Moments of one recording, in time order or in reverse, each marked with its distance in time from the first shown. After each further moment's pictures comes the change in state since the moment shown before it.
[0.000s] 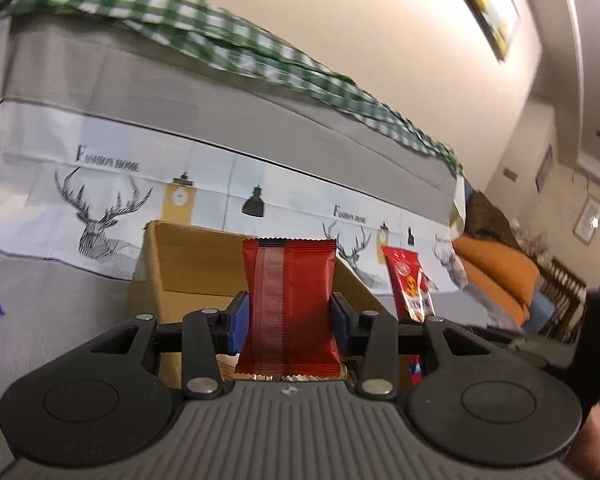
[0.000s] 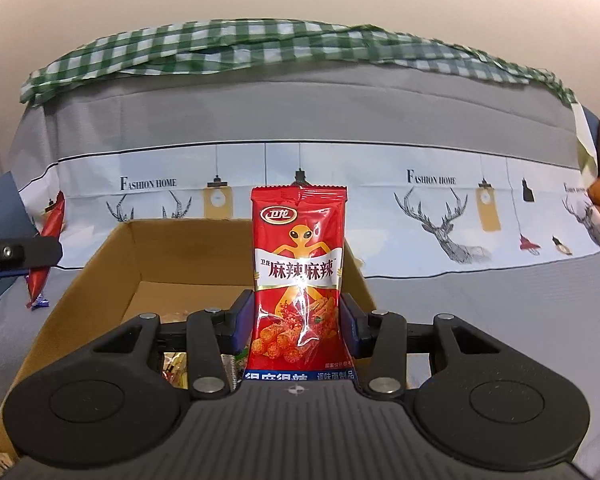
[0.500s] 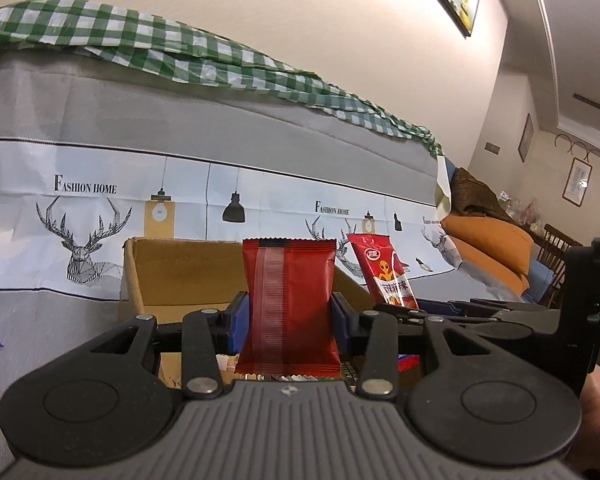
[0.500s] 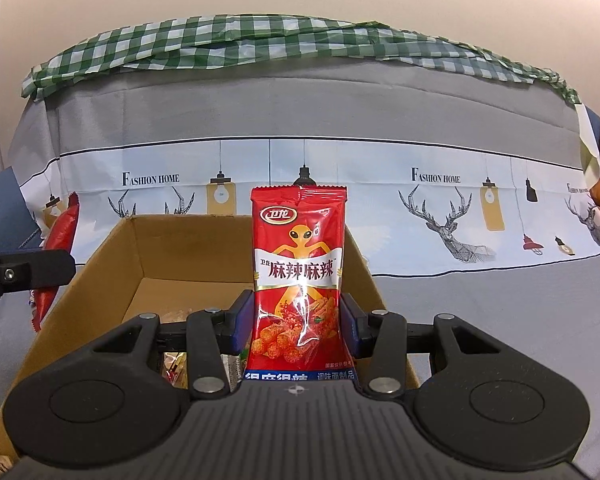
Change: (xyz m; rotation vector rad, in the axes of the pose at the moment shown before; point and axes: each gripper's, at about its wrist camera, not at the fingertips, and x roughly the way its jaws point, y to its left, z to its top) left arm -0.003 -0.017 -0.007 0.116 -0.014 -0.030; right arm 0.005 0.003 0.003 -0.011 0.007 0.006
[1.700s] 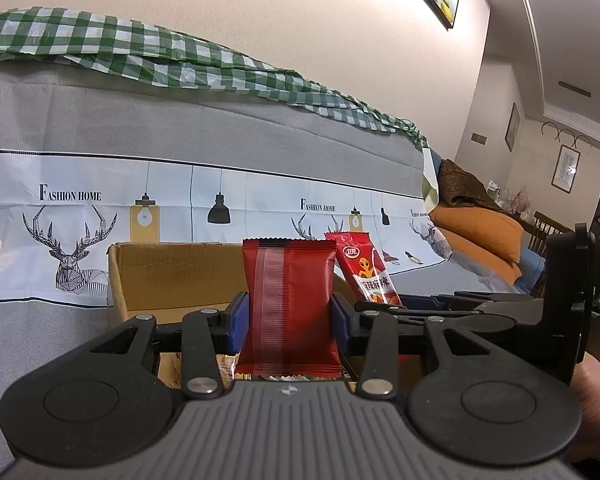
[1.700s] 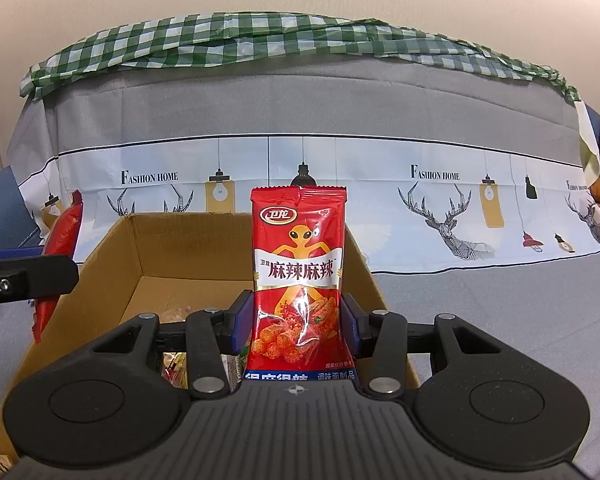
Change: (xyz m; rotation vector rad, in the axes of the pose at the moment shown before) left arm 0.001 -0.009 -0.001 0.042 0.004 -0.034; right arm 0.003 -0.001 0.001 0.004 0.013 0.003
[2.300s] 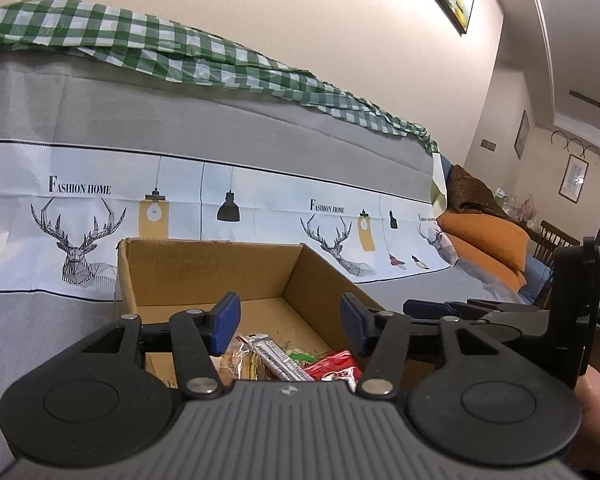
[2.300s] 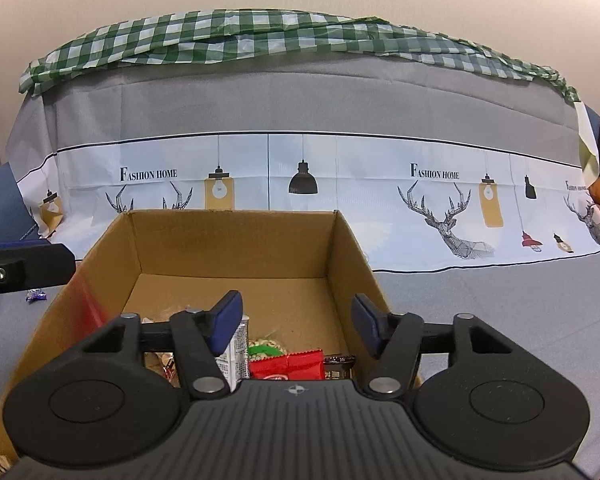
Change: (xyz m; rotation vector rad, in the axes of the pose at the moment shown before) left arm 0.000 0.008 0.002 -0.039 0.002 0.022; right arm 0.002 0.001 0.002 0.002 0.009 -0.006
